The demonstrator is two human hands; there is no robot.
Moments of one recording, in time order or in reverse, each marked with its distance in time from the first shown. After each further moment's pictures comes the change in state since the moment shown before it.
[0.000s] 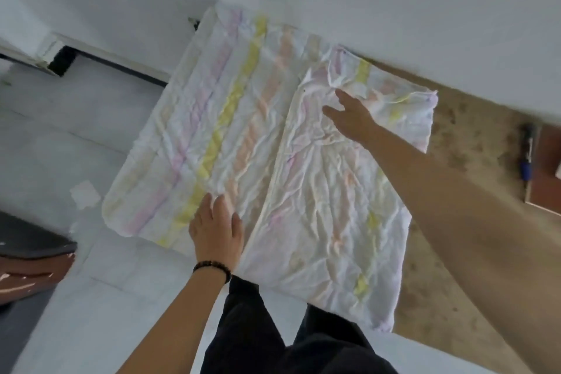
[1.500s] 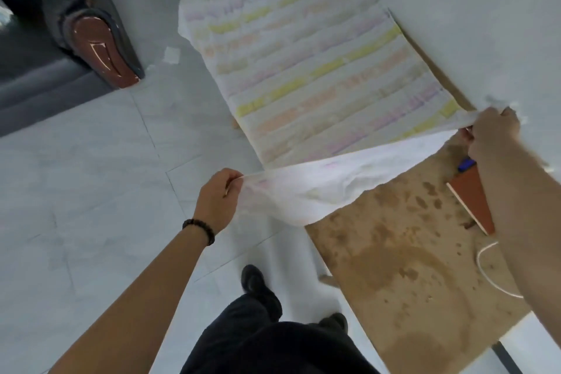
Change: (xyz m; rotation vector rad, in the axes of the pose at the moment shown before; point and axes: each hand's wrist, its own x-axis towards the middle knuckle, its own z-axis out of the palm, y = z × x) left_hand -0.414 0.211 0.134 -0.645 0.328 -0.390; right_hand -0.151 0.268 -0.254 0.546 0.280 -0.056
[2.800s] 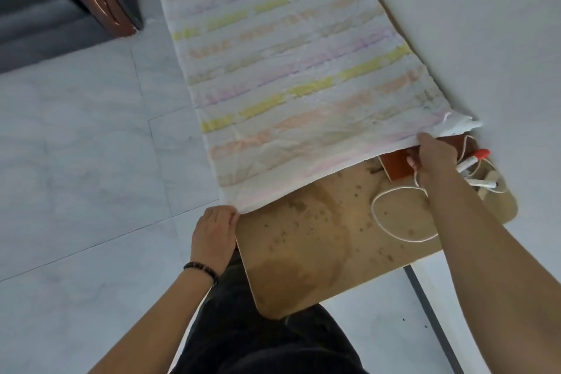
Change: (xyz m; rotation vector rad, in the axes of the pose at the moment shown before) left_hand -0.227 0.044 0.278 0.434 0.215 0.067; right_hand 0.090 0.125 -0.183 -0.107 -0.295 0.224
